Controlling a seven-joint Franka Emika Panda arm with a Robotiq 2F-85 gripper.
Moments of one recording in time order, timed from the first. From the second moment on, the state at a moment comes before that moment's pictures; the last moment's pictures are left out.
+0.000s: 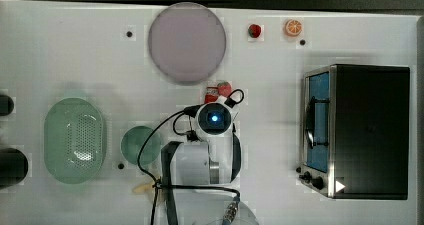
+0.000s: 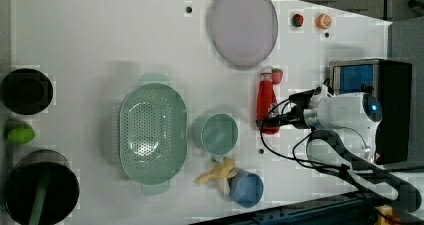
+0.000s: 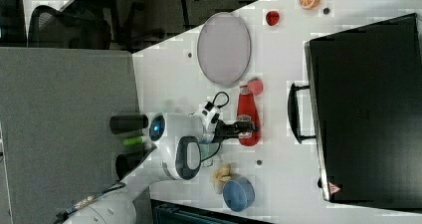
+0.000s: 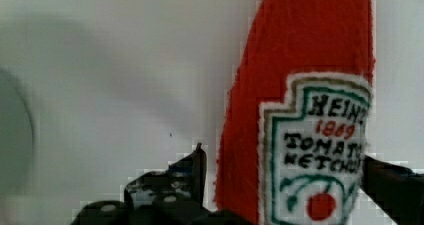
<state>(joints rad) -0.12 0.35 0.13 -2.44 -0.07 1.07 -0.90</state>
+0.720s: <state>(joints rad) -0.12 0.33 0.14 -2.41 -0.09 1.07 -0.91</state>
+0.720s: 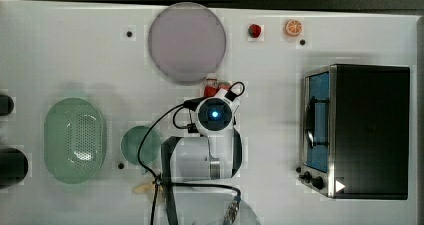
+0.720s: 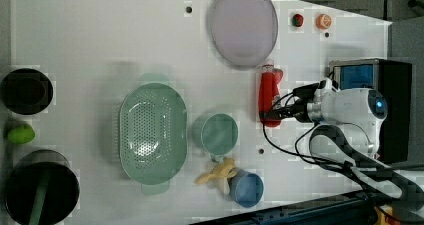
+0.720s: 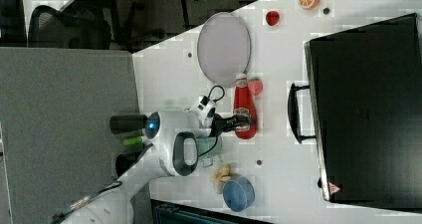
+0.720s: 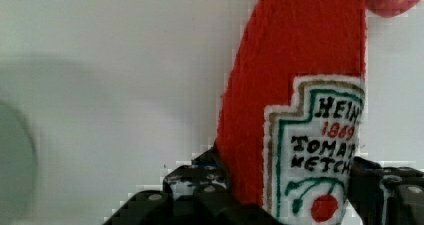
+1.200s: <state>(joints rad) -0.12 0.02 0.16 -2.34 -0.08 0.64 -0.90</state>
